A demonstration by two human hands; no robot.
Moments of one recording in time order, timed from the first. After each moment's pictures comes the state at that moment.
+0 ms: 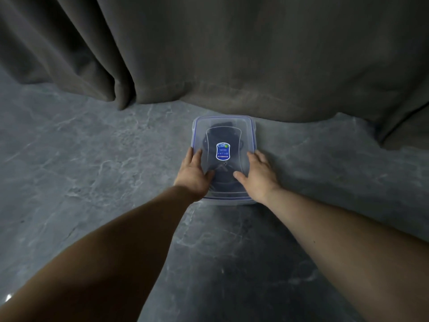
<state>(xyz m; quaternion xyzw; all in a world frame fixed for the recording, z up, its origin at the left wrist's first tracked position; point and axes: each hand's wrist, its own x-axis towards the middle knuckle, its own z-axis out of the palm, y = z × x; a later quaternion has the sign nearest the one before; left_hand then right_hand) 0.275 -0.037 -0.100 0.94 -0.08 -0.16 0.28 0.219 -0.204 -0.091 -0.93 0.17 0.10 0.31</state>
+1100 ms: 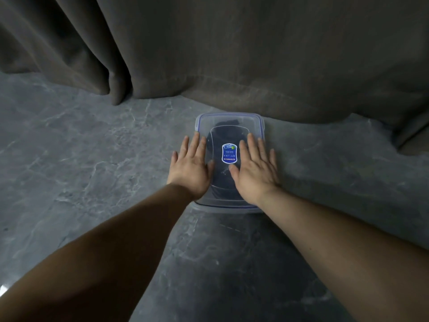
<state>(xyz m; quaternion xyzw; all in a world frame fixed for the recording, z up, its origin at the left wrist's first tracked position) 0.310 -0.028 -0.110 0.97 -0.18 -0.08 0.12 0.257 -0.186 -0.110 -0.99 0.10 0.06 0.11</state>
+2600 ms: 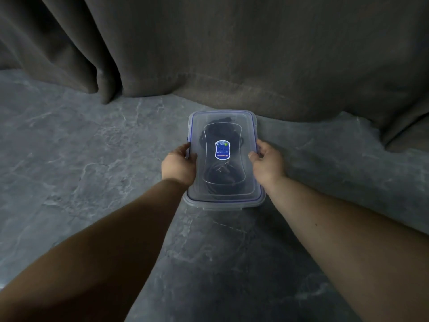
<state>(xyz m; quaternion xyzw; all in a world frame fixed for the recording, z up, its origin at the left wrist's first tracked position) 0.326 -0.035 -0.106 0.91 0.05 -0.10 0.39 0.272 -0.216 -0.115 -0.80 0.31 -0.01 0.50</state>
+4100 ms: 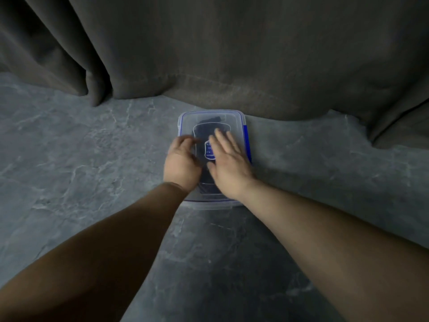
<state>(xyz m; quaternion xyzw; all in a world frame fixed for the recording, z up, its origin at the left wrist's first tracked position) 0.308 -0.053 -0.099 0.92 -0.14 0.02 0.38 0.263 -0.178 -0.088 -0.97 0.03 0.04 0.22</state>
